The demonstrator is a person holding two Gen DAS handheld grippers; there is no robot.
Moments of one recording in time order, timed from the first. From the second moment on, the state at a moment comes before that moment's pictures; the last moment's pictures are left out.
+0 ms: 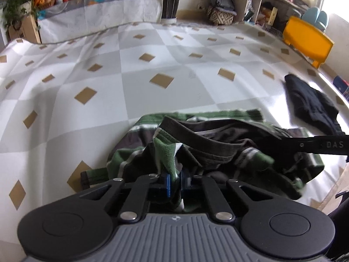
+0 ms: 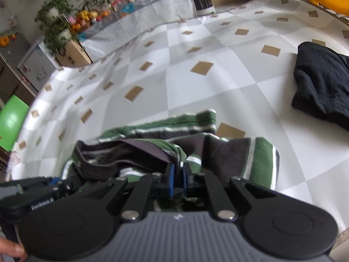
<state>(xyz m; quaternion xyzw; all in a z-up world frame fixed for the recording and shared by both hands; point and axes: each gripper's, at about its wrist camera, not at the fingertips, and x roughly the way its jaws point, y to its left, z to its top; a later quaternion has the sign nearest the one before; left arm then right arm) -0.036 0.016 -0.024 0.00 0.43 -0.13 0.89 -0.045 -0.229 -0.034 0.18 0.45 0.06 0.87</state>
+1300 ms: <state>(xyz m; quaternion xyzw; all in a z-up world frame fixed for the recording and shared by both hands) -0.076 0.026 -0.002 -0.04 0.42 -0.07 0.90 -0.052 -0.210 -0.060 0.11 0.47 0.07 0.87</state>
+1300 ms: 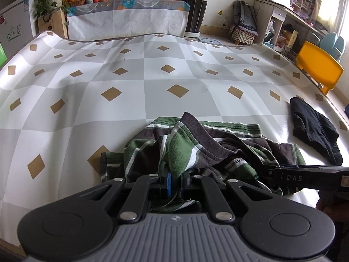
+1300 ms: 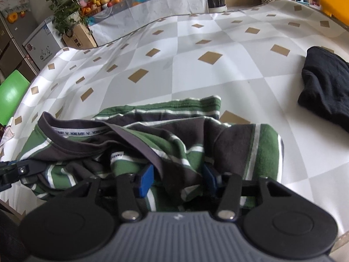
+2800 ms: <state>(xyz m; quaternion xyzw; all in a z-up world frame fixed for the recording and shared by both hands) -0.017 0.051 0.026 -0.07 0.43 -0.05 0.90 0.024 -0.228 0.065 0.20 0.34 0.16 0.90</state>
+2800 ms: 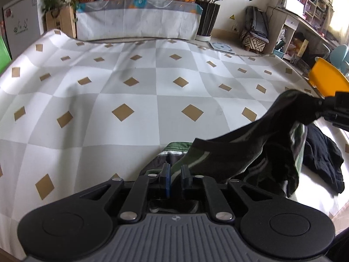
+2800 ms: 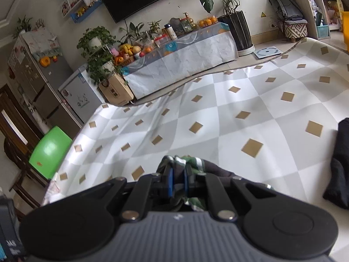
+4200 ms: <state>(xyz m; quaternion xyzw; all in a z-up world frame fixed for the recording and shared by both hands) 0.080 0.073 -0.027 -0.09 0.52 -0.01 0.85 0.100 -0.166 -0.026 0.10 0.50 0.21 0.83</state>
